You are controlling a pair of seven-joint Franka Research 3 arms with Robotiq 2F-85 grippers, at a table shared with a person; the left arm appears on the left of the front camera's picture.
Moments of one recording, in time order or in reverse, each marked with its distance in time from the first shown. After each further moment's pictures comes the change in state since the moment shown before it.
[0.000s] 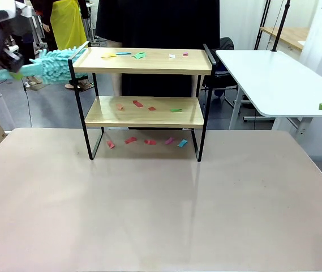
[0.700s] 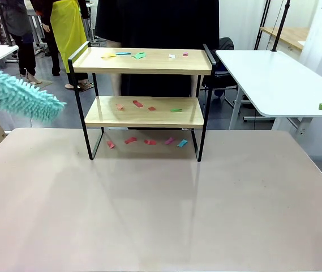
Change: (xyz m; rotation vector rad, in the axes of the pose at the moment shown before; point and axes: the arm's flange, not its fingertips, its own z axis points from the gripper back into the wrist) left arm -0.044 0.016 0.105 0.042 0.509 -0.546; right arm 0.000 0.000 0.000 0.000 -0.001 0.000
